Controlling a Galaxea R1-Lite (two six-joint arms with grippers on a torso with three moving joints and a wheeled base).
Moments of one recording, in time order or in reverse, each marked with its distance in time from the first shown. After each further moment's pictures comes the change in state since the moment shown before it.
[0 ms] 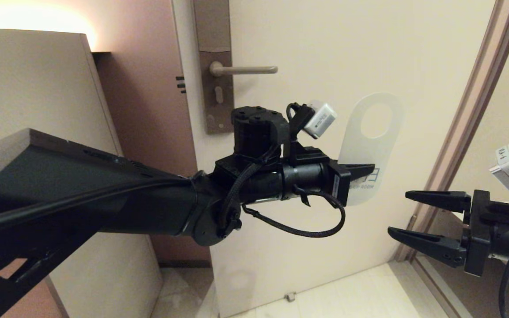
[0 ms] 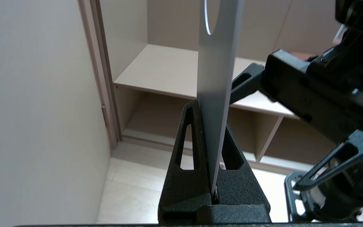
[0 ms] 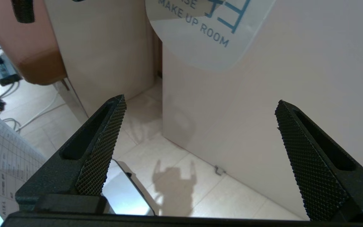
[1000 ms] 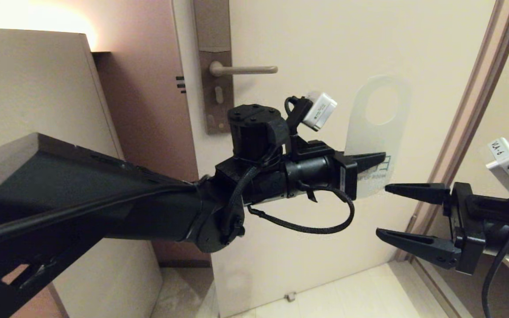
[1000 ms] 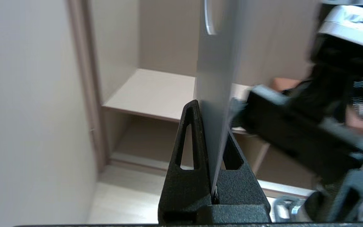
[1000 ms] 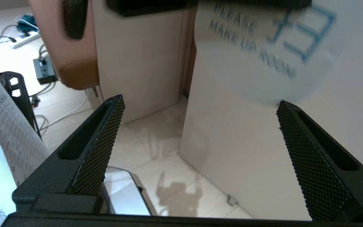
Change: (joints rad) left arm -0.026 0.005 0.017 -0.148 0.003 -0.092; right arm 0.046 0.055 -0.001 -0.127 0.136 0.001
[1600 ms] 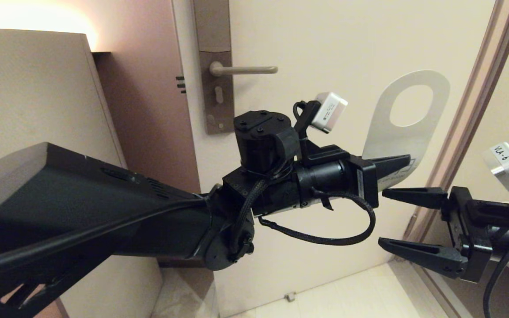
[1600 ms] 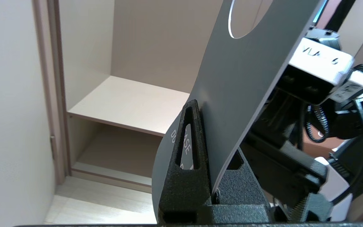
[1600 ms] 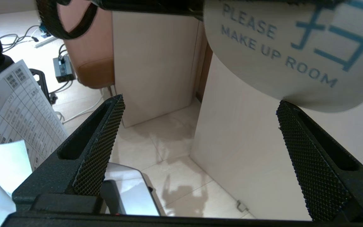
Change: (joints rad) left arm -0.061 0.002 0.033 -0.106 0.003 -0.153; right arm -0.002 0.000 0.020 -0.016 0.062 0.001
